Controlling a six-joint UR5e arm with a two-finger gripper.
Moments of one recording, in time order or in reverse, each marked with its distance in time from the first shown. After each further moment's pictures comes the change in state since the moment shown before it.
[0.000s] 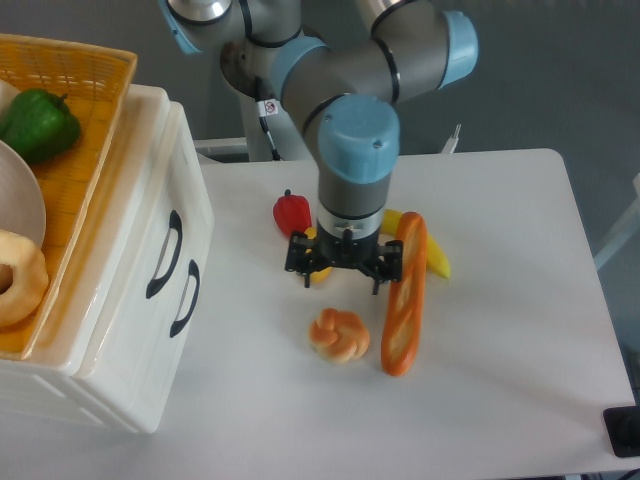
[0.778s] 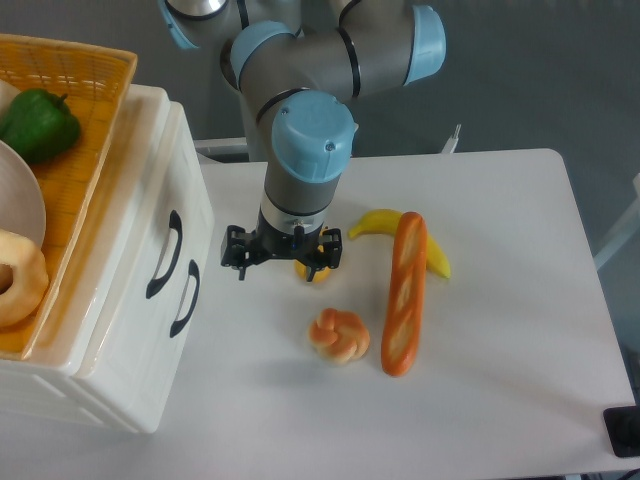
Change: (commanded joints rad) arm -0.015 0.021 0.014 -0.141 -0.204 -0.131
